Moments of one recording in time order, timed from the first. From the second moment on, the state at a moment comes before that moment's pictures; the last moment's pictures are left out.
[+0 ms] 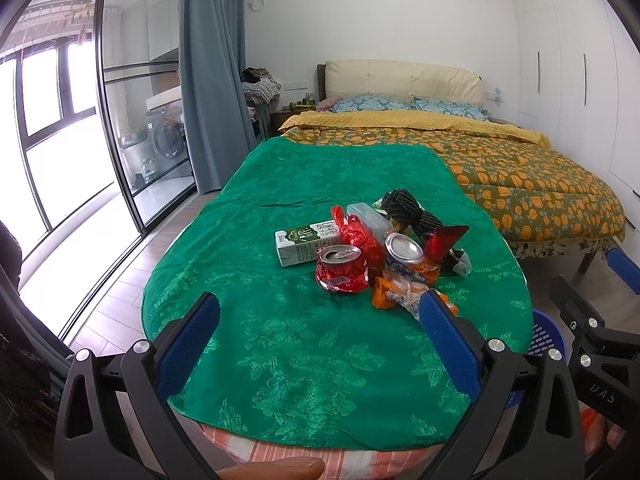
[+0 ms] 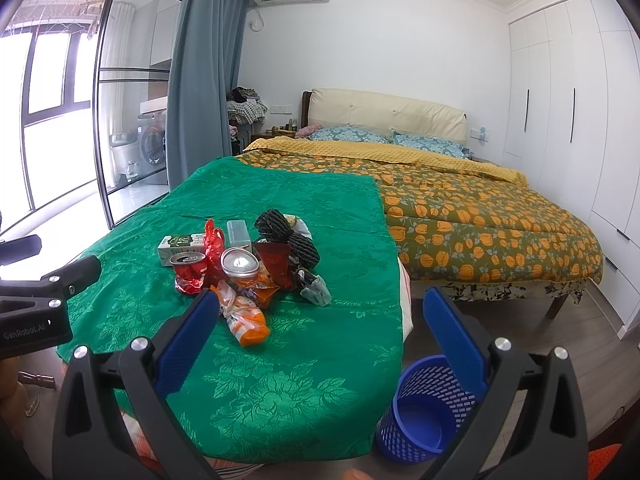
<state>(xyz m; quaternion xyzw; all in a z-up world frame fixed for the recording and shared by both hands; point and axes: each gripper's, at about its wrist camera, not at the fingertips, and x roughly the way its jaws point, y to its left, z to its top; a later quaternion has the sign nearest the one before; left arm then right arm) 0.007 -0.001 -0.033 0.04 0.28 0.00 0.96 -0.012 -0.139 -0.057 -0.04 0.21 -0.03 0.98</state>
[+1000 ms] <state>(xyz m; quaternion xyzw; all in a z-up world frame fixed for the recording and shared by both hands) 0.008 -0.002 -0.032 0.04 0.28 0.00 0.96 -0.012 -0.140 -0.057 -0.04 0.21 -0.03 0.98</state>
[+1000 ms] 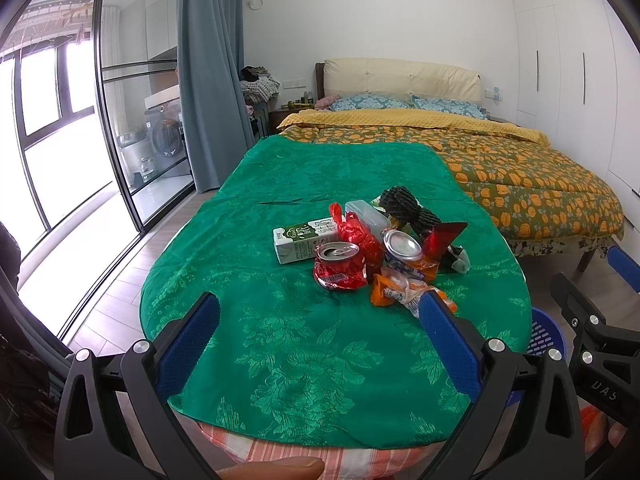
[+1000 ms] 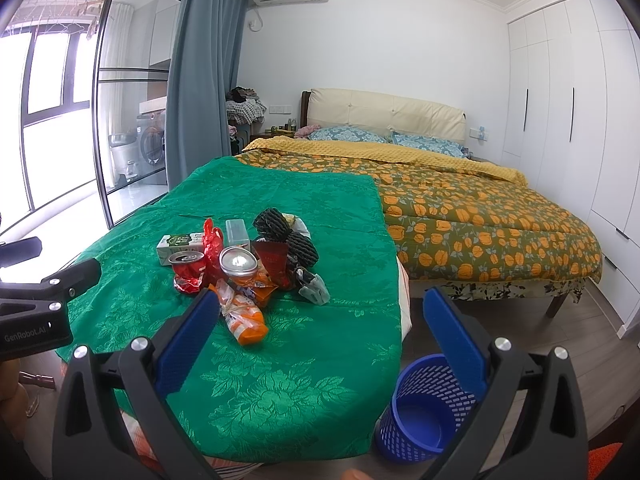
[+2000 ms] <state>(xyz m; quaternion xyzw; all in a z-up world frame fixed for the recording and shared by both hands) 0.002 0.010 -0.045 0.04 0.26 0.01 0.97 -0.013 -0.150 -0.058 -0.04 0.21 -0.03 0.98</state>
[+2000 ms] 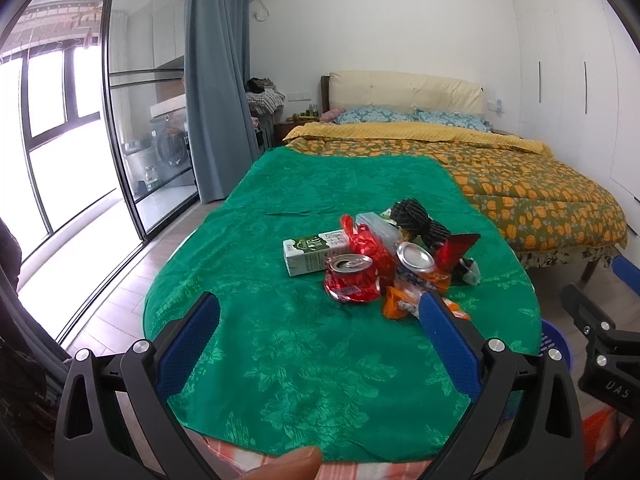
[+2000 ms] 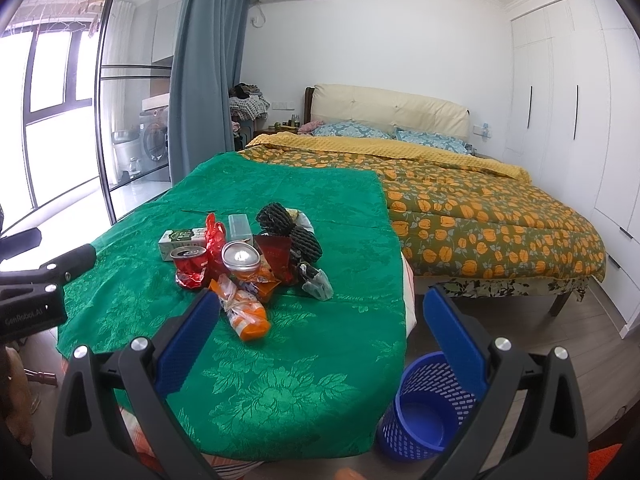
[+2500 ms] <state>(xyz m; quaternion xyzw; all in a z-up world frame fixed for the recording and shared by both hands) 0.072 0.038 -0.104 0.00 0.37 -0.04 0.93 0.011 -0.153 -0.093 -0.02 0.25 -0.02 0.97</state>
